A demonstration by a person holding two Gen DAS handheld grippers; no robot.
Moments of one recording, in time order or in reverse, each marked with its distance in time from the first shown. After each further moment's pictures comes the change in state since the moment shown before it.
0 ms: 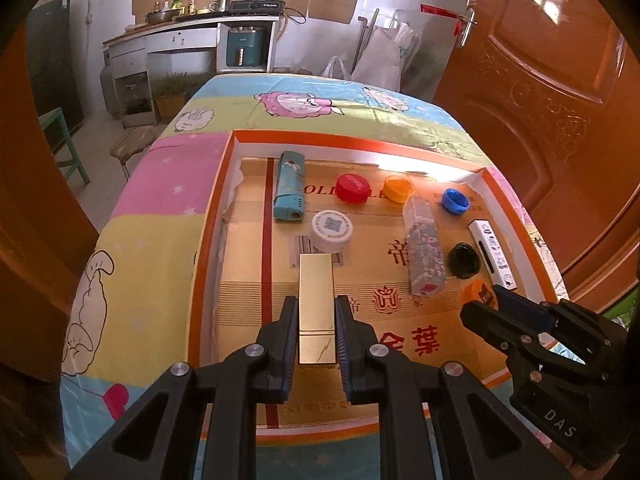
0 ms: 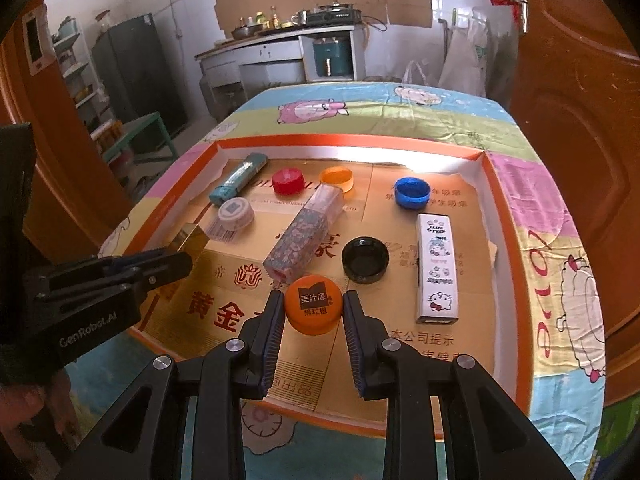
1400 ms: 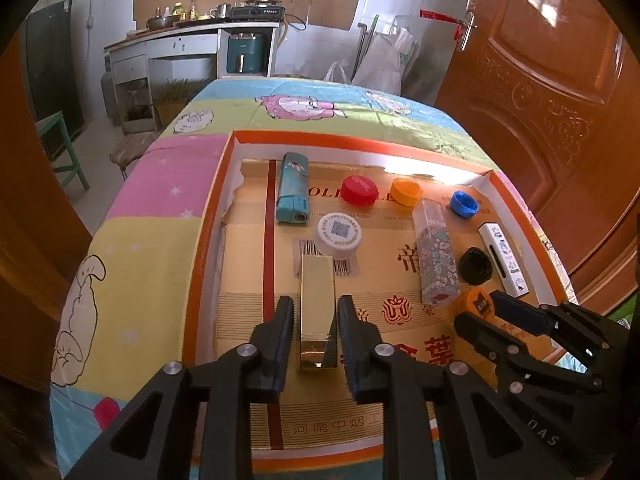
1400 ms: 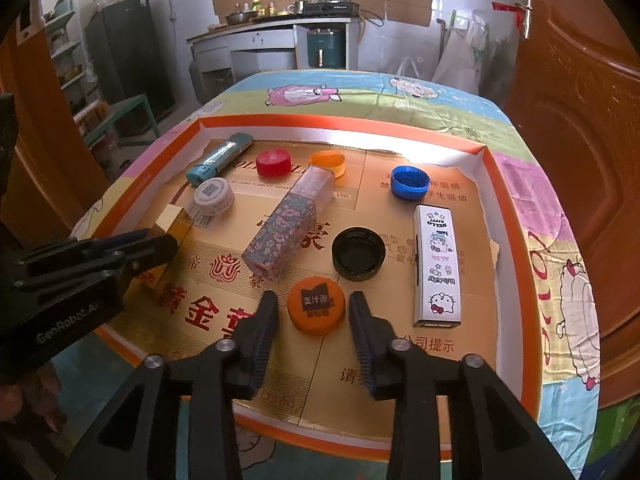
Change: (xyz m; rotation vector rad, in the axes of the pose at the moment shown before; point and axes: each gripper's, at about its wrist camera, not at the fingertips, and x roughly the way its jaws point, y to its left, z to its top) left arm 0.008 0.003 -0.001 0.007 -0.043 0.003; right arm 0.019 0.004 -0.003 -0.042 0.031 -0.078
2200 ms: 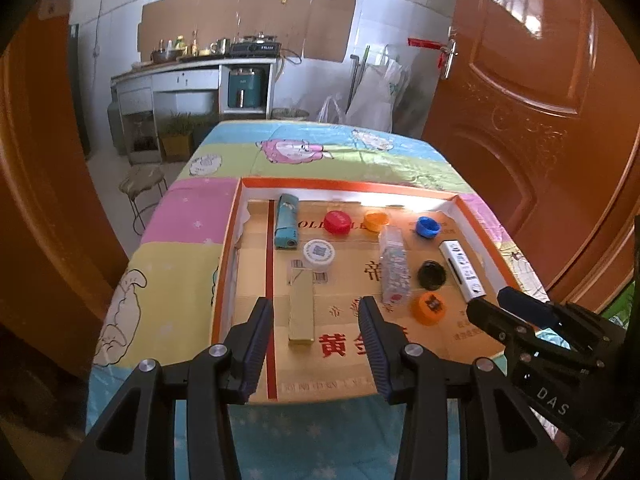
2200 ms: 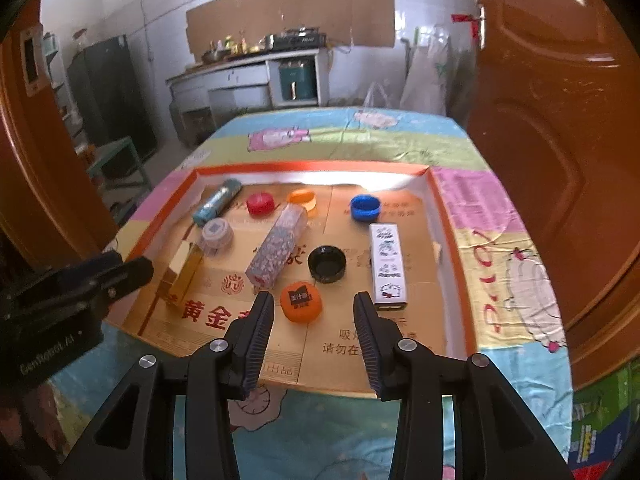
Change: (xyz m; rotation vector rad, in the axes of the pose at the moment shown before) left arm -0.070 -0.018 -0.012 0.030 -0.122 0.010; right arm -0.067 -0.004 -0.010 0.103 -0.124 -0.050
